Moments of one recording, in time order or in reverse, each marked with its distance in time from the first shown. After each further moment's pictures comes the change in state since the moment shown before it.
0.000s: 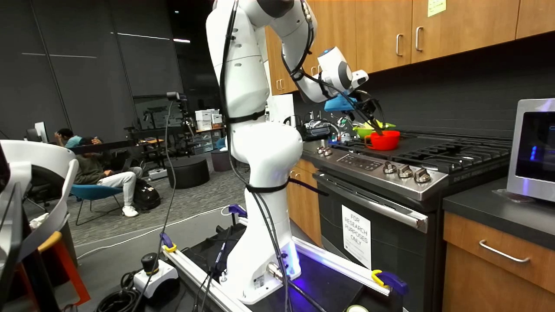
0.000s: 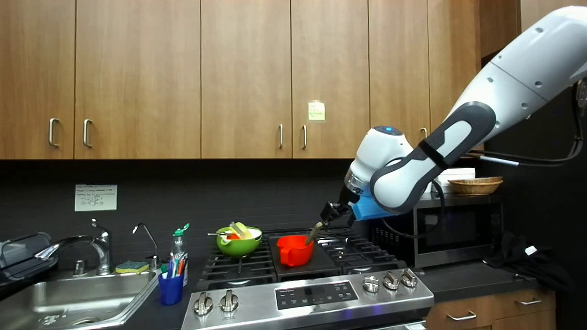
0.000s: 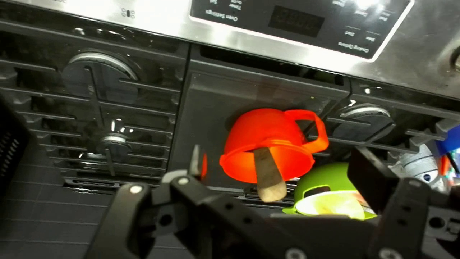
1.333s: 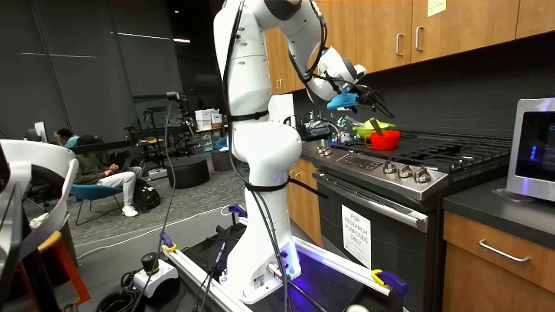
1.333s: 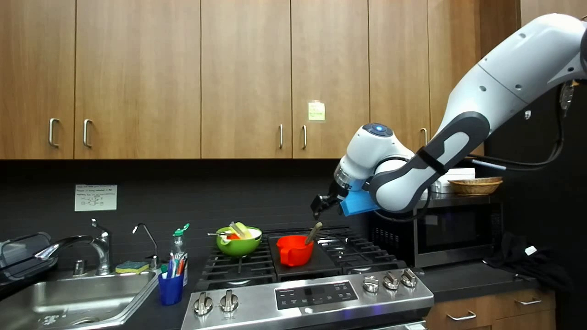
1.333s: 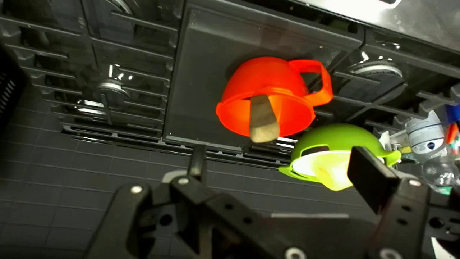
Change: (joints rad) arm -0.042 0.066 0.035 0.120 -0.338 0.036 0.262
